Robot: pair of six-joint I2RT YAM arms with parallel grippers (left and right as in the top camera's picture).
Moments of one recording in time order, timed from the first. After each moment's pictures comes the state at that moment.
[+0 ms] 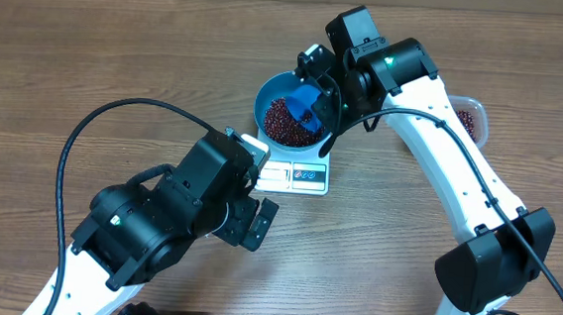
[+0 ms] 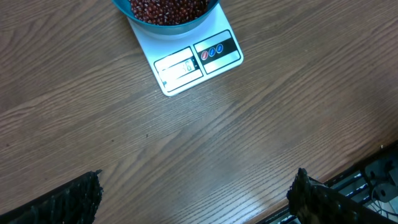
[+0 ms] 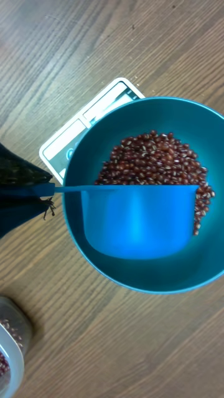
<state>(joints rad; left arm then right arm) -0.68 1.13 1.35 -1.26 -0.04 -0.23 0.47 1.91 1.89 -1.21 -0.10 -0.37</state>
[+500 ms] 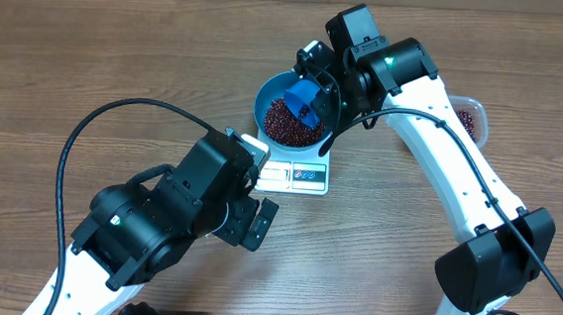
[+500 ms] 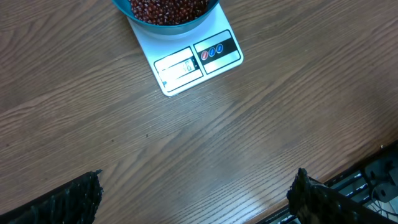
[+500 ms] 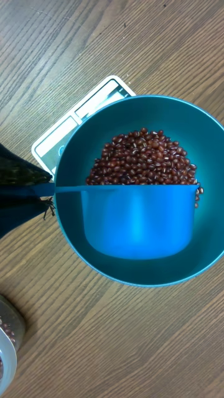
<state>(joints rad) -0.68 1.13 1.35 -1.26 -0.04 -0.23 0.47 1.91 1.89 -1.19 -0.10 -0.37</state>
